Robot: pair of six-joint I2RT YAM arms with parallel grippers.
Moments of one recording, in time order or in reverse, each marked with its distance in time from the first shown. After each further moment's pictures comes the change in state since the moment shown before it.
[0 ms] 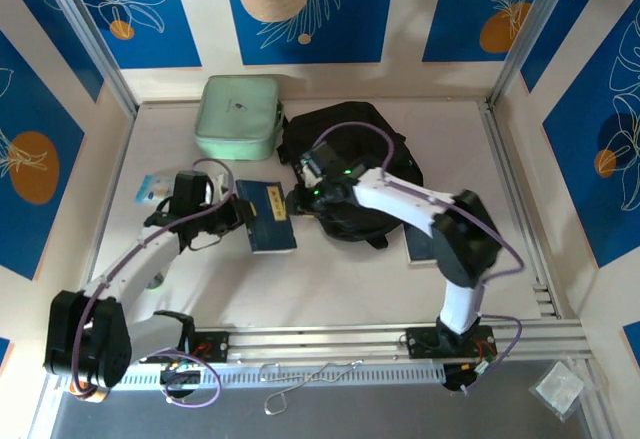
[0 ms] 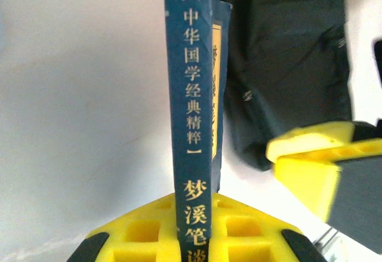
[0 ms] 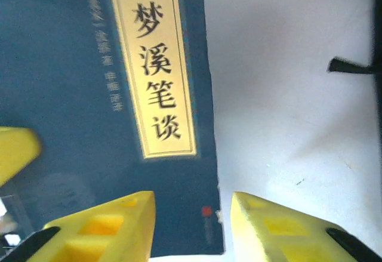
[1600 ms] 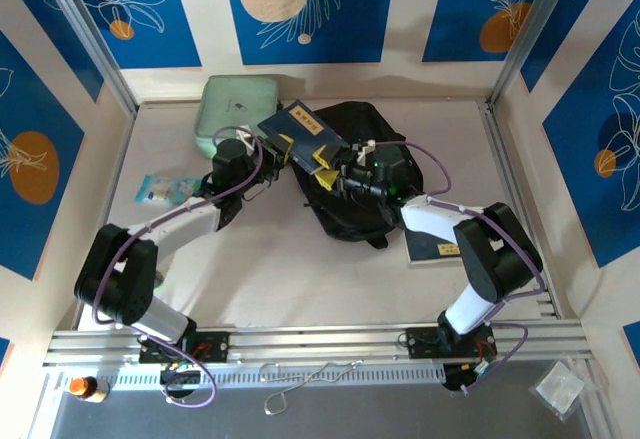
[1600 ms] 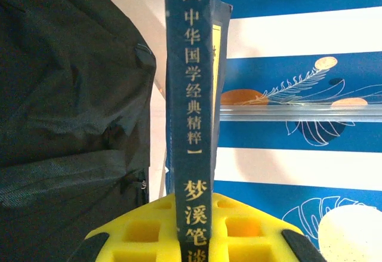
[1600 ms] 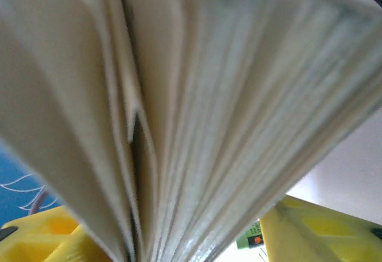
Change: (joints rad) left arm -0.247 0.356 0.175 0.821 -0.320 -0.756; right arm -0.249 -0.142 -0.517 1.179 -0.200 0.908
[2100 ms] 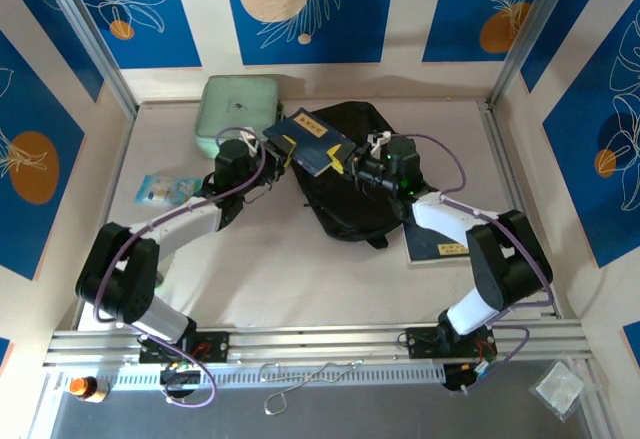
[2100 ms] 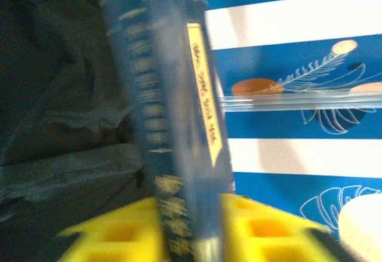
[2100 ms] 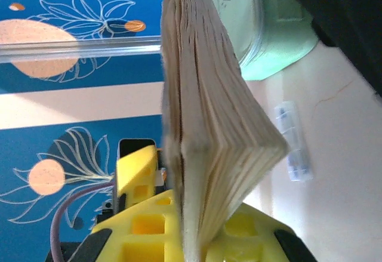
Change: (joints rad) left arm -0.003 0.010 0.005 -0.064 0.028 0.097; right arm -0.084 -0.075 0.015 -0.127 0.010 -0.123
